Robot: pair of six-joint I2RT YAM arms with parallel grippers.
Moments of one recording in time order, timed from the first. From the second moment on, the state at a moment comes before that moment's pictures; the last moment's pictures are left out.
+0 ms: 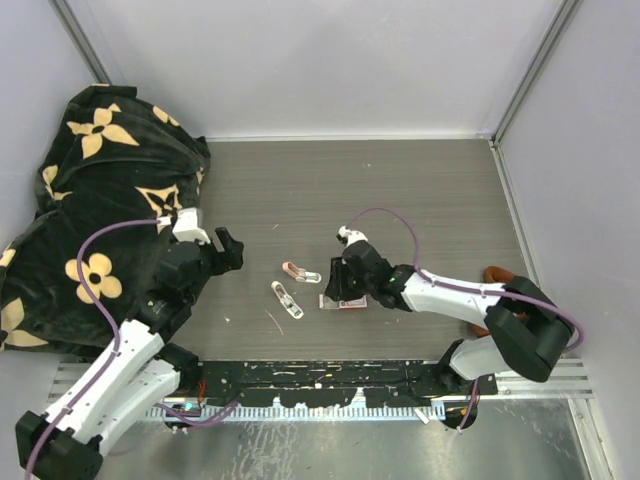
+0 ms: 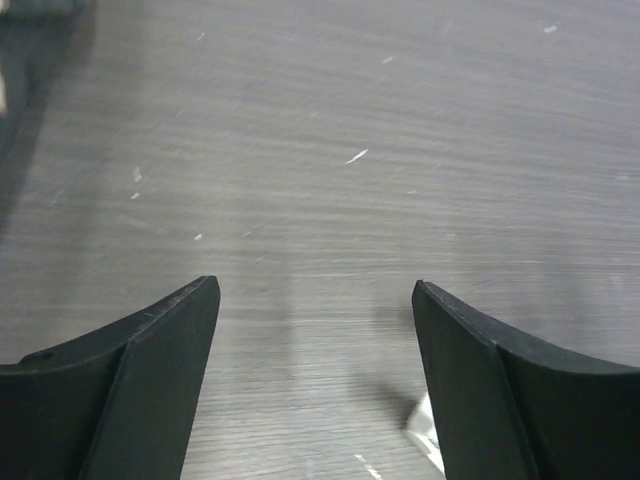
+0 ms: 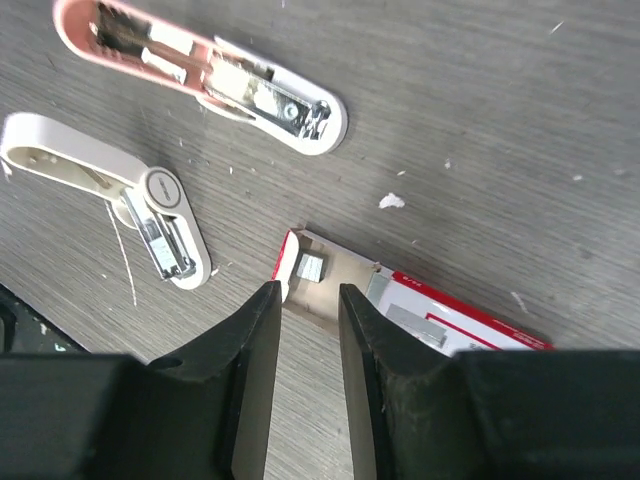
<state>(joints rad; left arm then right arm) -0.40 0.68 0.48 -0.18 -0.25 -0.42 0.84 1.40 0.65 -0.05 -0.02 0.63</state>
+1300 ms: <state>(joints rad) -1.14 1.61 0.90 -0.24 -0.40 -0.78 0.67 0.89 0.38 -0.17 0.16 0.65</state>
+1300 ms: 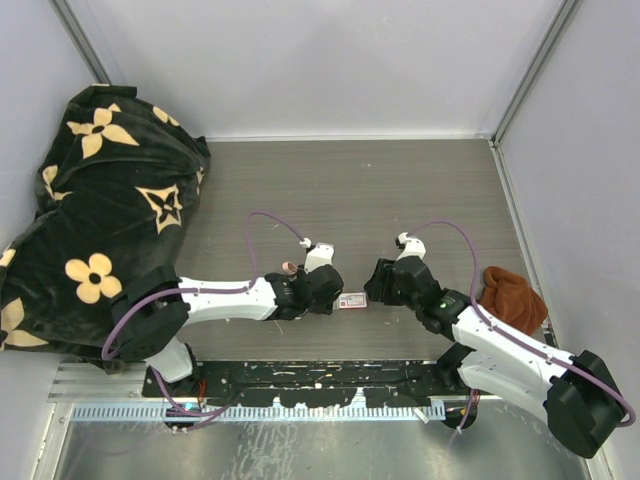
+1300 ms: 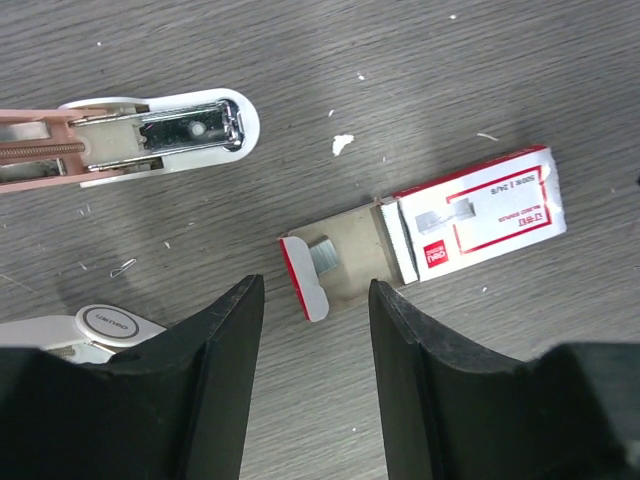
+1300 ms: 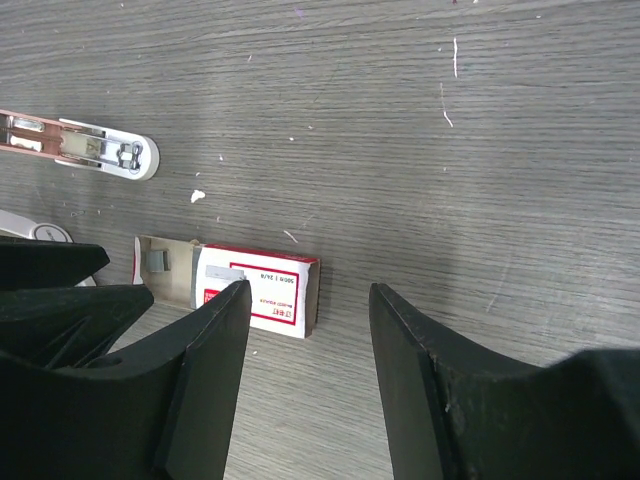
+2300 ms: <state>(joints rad) -1.14 1.66 0.90 -0.25 -0.43 -0.80 0.67 0.89 0.38 -0.17 0.16 0.67</state>
